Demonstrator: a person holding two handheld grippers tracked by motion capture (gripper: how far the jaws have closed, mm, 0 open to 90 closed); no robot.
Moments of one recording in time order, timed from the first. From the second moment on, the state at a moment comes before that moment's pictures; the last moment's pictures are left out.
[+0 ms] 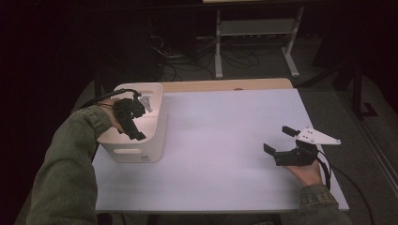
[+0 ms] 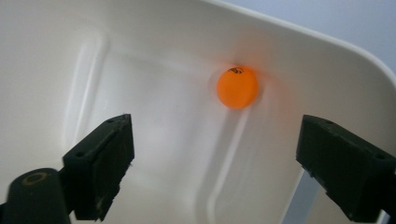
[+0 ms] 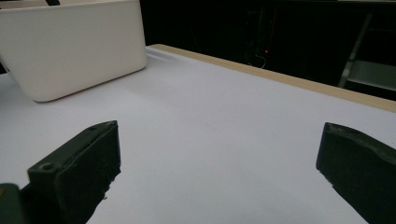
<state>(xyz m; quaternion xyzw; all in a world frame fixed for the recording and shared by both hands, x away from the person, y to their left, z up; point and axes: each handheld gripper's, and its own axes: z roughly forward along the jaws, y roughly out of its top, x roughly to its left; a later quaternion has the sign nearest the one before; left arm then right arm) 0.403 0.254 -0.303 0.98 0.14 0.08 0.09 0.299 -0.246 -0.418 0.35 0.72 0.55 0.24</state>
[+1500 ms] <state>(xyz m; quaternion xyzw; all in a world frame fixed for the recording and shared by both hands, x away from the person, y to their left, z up) 0.373 0.287 -0.273 0.92 0.19 0.13 0.31 0.297 -0.248 -0.417 0.35 0.71 0.56 0.25</state>
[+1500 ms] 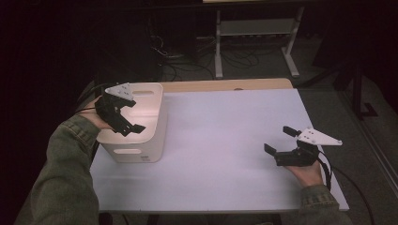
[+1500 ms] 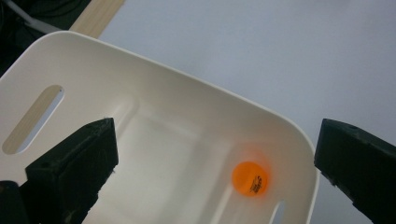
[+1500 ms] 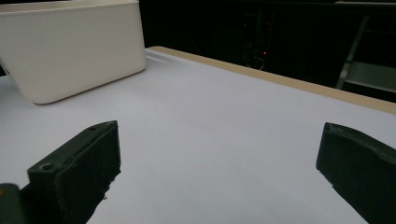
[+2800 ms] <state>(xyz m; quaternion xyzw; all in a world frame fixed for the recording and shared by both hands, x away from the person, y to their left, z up) 0.346 0.306 -0.294 0.86 0.23 0.17 0.41 0.297 -0.247 -0.417 0.35 0.72 0.56 0.25</state>
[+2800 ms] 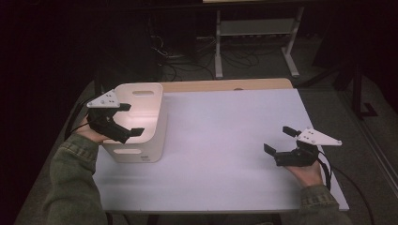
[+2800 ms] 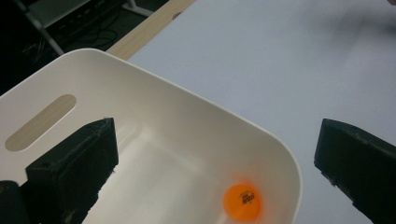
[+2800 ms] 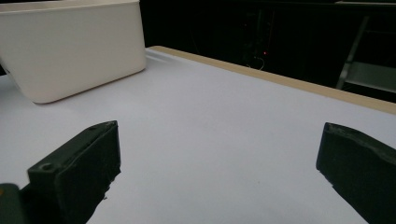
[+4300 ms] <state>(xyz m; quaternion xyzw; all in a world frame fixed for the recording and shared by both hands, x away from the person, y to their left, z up) 0.318 0.315 -0.319 0.76 0.28 0.22 0.54 0.297 -0.247 -0.418 0.35 0.72 0.55 0.25</state>
